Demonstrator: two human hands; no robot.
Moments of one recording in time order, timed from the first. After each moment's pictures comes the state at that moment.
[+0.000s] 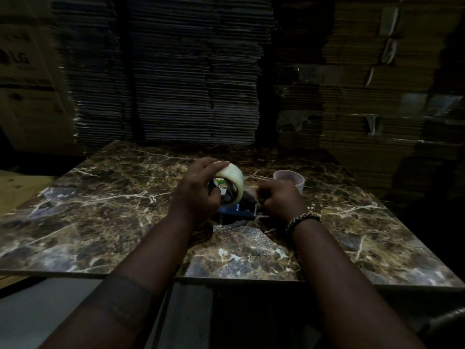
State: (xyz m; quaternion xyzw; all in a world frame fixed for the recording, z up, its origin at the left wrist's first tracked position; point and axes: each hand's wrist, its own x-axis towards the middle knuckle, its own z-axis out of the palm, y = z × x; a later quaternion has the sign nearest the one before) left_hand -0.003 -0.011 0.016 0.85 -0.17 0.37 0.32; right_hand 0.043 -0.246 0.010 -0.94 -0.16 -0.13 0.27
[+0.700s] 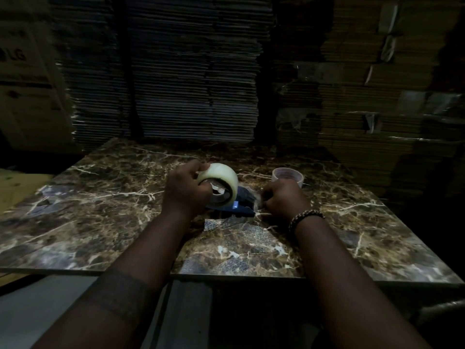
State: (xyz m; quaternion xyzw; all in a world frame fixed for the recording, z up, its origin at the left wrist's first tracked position) left_hand -0.003 -0.005 0.020 0.85 0.00 0.35 0.40; right_hand 0.033 -0.250 0.022 -0.96 -0.13 -0.09 0.22
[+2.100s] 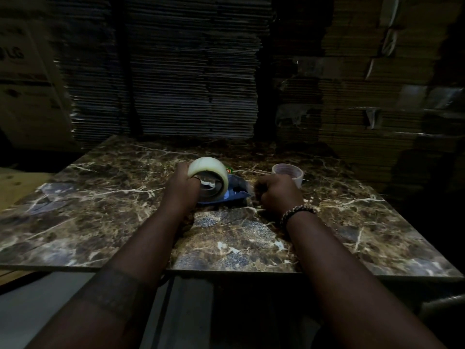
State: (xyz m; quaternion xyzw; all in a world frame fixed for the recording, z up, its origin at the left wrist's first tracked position) left_hand 0.001 0.000 0.014 0.84 0.10 0.17 0.51; right_hand 0.035 -0.240 0.013 -0.95 -0.12 -0.13 0.26
